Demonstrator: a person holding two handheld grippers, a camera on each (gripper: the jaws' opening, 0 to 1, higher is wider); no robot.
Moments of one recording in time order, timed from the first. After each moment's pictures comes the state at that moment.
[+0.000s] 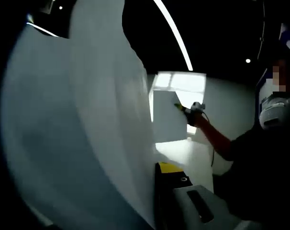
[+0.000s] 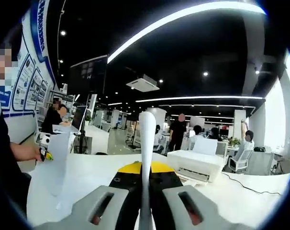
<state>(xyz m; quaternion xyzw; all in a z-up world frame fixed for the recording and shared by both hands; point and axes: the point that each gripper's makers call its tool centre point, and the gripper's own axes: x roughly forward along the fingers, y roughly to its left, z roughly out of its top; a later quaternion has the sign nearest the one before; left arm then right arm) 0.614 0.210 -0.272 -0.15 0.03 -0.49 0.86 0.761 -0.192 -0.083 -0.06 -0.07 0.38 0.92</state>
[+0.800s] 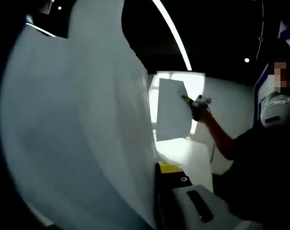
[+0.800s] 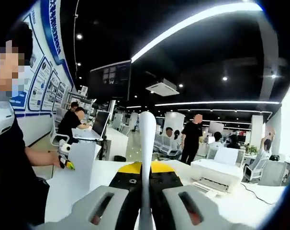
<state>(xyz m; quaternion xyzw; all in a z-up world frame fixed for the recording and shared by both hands) 0.611 0.207 -0.272 -0.15 0.03 -0.49 0.86 0.702 -0.117 -0.061 -0.08 -0.08 0.47 0.88</state>
